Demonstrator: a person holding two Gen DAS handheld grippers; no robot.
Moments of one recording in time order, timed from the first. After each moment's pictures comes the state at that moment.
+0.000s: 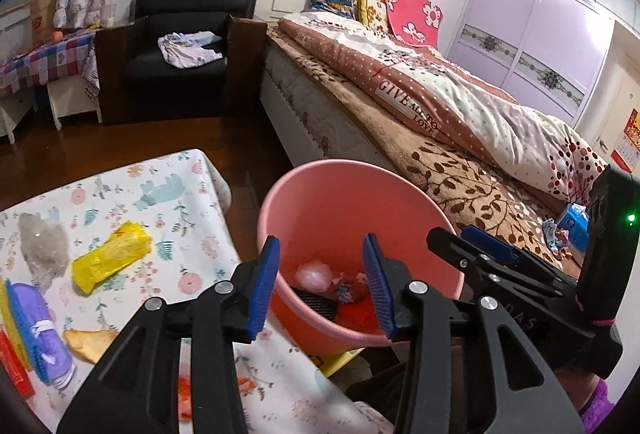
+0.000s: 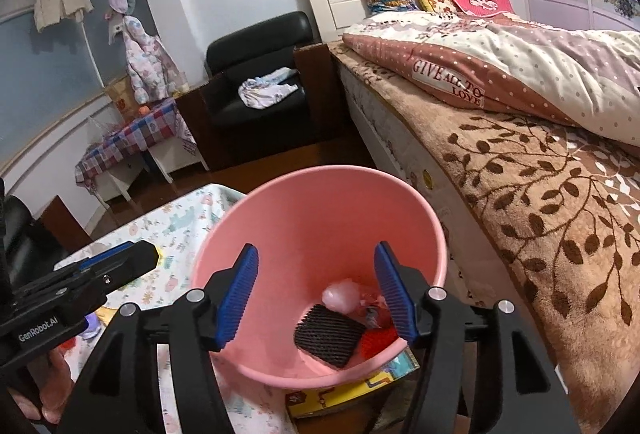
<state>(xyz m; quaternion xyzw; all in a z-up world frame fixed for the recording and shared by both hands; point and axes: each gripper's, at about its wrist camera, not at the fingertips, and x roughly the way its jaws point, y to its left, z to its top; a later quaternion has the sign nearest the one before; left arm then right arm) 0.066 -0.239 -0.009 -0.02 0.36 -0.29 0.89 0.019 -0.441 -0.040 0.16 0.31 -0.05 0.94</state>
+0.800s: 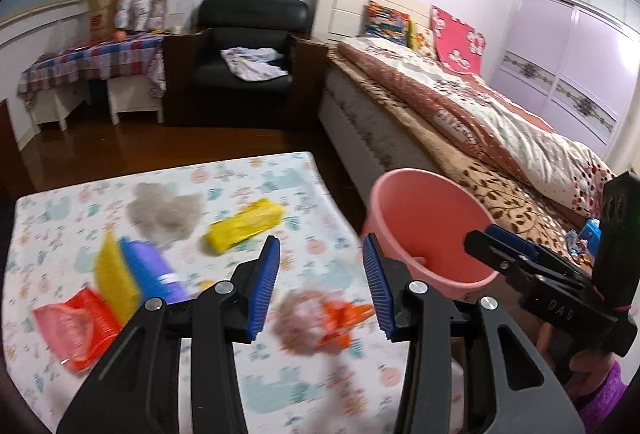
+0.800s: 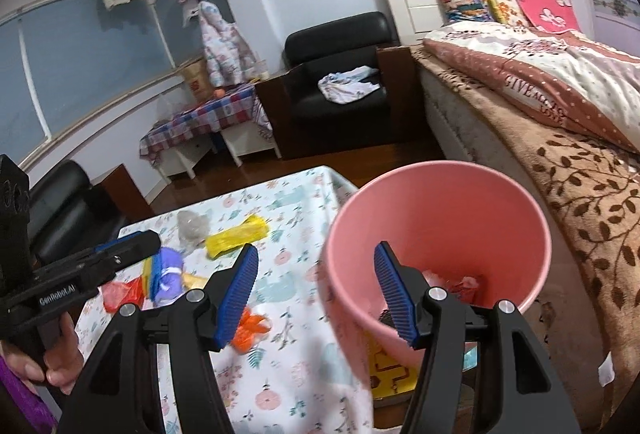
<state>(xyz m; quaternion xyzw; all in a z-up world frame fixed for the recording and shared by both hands) 0.022 -0.119 0.011 -0.04 0.34 -0.19 0.92 -0.007 -0.350 -0.017 0.13 0.30 0.08 0.94</state>
